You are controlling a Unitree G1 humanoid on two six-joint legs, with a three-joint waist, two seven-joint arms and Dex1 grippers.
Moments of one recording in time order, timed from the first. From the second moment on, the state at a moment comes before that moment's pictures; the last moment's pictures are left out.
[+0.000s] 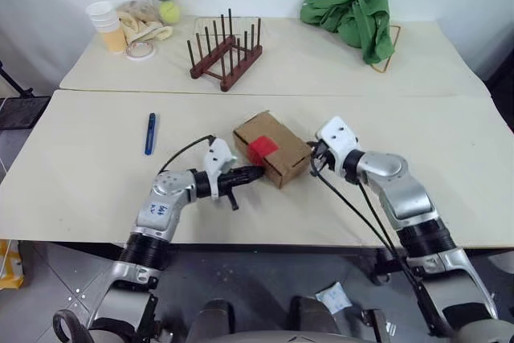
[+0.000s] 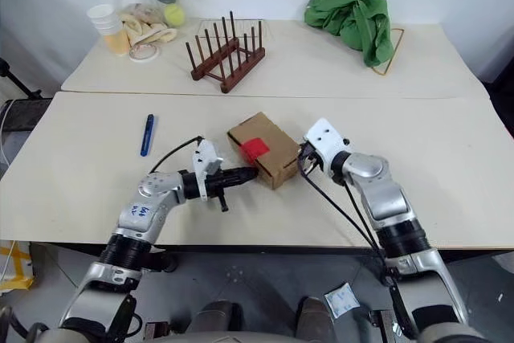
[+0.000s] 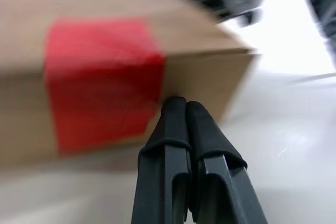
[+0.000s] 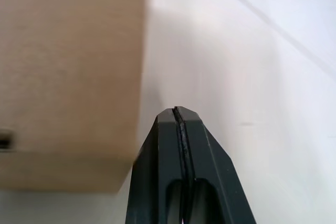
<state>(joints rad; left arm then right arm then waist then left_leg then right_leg) -0.52 0.31 -0.13 0.17 -0.23 0.22 -0.91 -0.67 -0.50 0.17 0.26 0.04 0.31 0.59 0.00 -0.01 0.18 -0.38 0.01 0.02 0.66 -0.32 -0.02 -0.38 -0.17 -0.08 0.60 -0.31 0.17</state>
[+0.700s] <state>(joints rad) -1.05 0.43 0.03 0.82 -0.25 0.06 -0.91 -0.27 -0.68 0.05 -0.39 0.41 0.84 0.82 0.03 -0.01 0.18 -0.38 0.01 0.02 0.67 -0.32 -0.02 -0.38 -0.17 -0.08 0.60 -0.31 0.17</state>
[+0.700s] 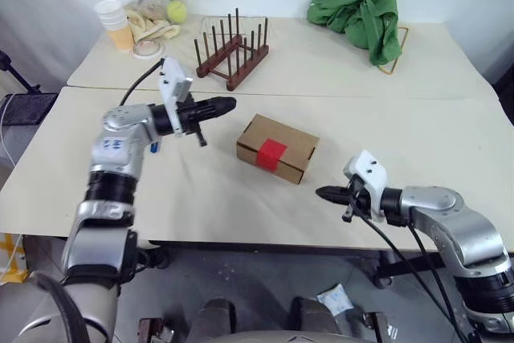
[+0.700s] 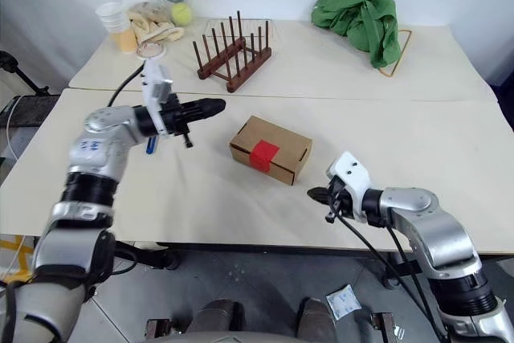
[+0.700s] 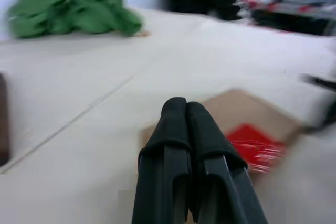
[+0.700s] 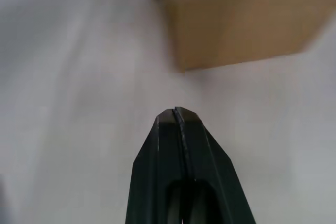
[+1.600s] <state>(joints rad) -1.22 0.24 0.04 1.31 -0.02 -0.05 -0.90 -0.34 -0.55 0.07 -0.39 0.38 0.89 0.60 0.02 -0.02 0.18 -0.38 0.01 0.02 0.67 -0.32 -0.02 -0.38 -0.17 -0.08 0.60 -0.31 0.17</state>
